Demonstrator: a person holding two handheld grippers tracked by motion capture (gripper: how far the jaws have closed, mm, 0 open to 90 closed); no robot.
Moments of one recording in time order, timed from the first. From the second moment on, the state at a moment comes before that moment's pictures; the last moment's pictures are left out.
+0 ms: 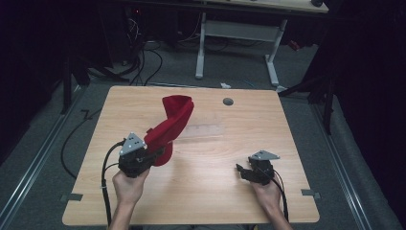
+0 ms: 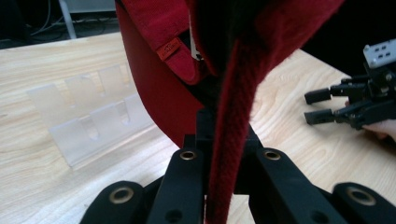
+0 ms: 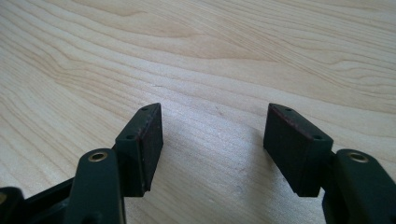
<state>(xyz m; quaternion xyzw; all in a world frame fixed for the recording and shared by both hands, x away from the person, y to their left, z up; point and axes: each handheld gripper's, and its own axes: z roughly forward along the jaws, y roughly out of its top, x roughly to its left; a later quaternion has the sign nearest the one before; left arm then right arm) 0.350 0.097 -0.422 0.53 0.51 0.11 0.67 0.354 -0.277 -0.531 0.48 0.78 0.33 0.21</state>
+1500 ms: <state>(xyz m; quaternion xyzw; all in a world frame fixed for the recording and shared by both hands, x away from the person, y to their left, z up) 0.439 0.123 -0.403 0.48 0.54 0.17 0.66 0.354 -0.276 -0.531 0.48 0.78 0.33 0.22</state>
